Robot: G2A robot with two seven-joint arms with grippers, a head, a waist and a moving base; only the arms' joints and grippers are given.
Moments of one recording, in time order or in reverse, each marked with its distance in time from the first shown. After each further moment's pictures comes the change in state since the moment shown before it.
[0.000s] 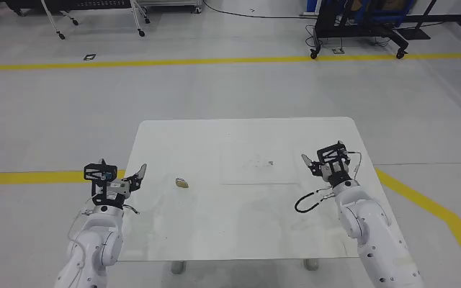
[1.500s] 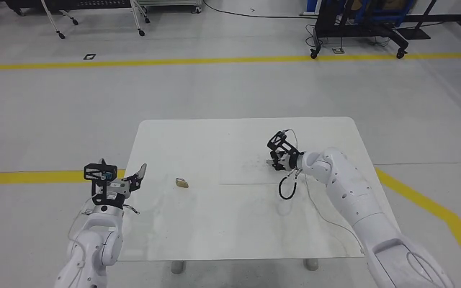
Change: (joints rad) left arm 0.000 0.000 0.000 0.000 0.000 0.000 0.000; right arm 0.680 -0.081 -0.421 0.839 0.288 -0.547 0.296
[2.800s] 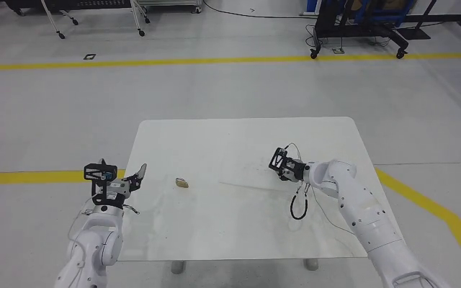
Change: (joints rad) left arm 0.000 0.000 0.000 0.000 0.000 0.000 0.000; right arm -0.236 0.100 0.102 -0.379 -0.340 -0.099 -0.173
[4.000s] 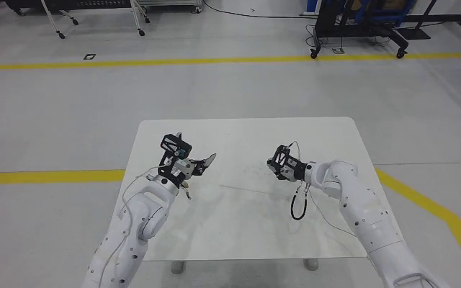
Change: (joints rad) left arm -0.334 -0.042 0.384 0.021 -0.008 -0.198 -0.173; right arm -0.011 0.001 0.034 0.004 0.172 -0.105 -0.118
